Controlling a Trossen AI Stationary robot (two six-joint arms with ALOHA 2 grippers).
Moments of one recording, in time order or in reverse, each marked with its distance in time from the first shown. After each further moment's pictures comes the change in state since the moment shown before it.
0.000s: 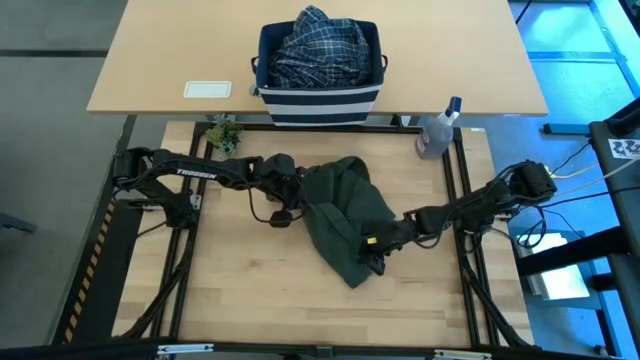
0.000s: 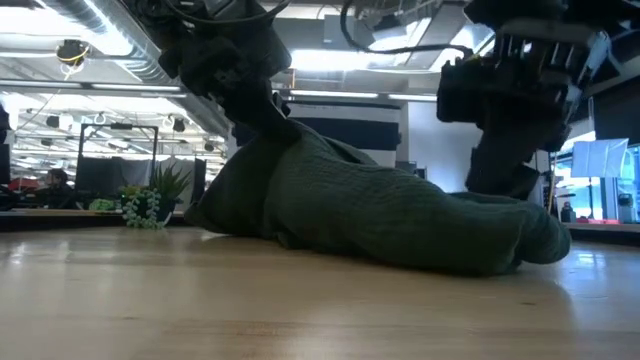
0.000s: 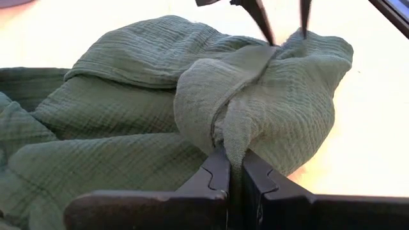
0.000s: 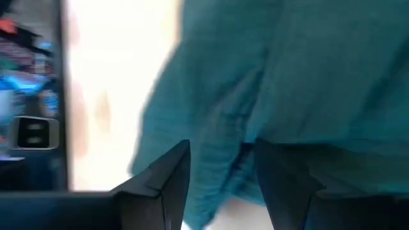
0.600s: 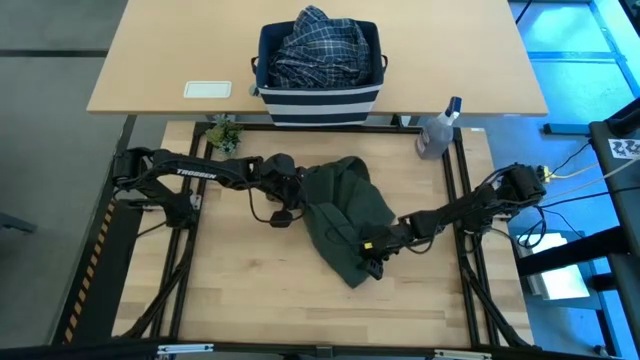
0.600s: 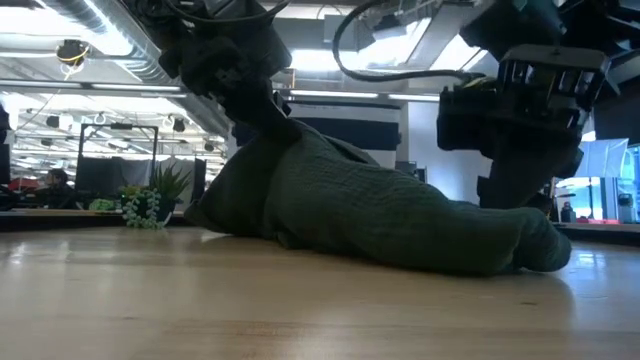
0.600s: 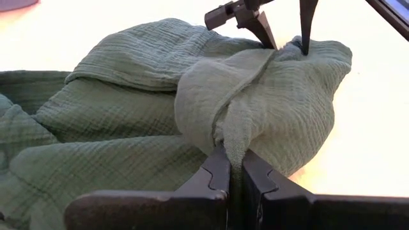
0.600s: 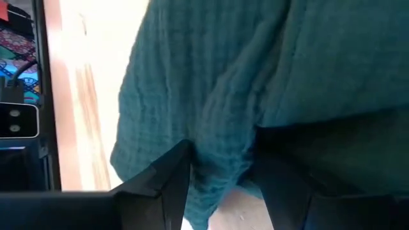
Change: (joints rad) left arm 0.000 0.000 0.000 0.008 0.000 0.000; right arm 0.002 0.103 -0.005 0.047 -0.047 0.045
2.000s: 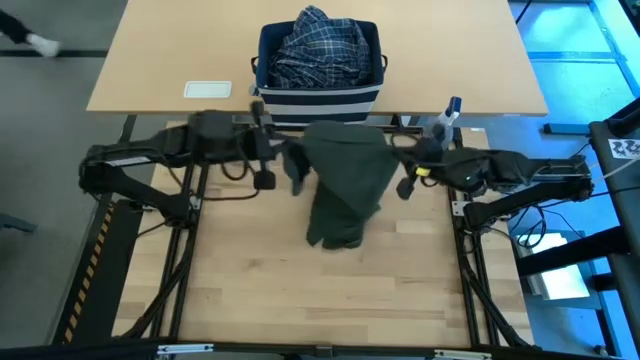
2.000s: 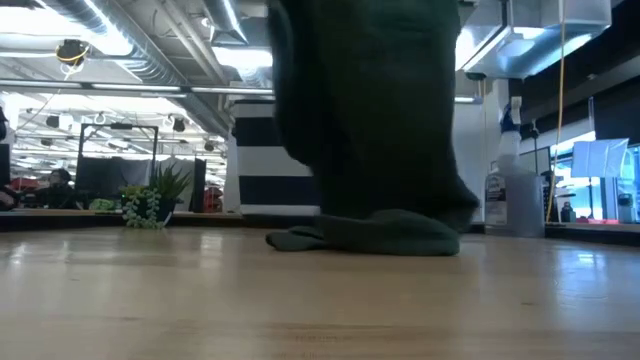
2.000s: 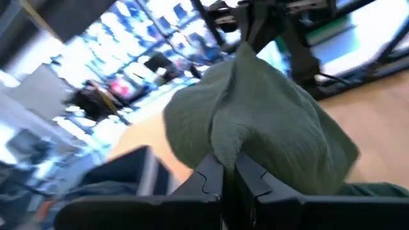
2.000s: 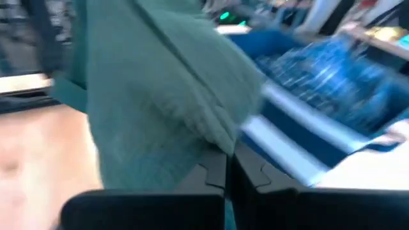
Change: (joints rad) left arm -0.136 -0.297 0.583 -0.377 -0.616 0.297; right arm -0.151 -0.534 0.661 -0.768 0.872 -0.709
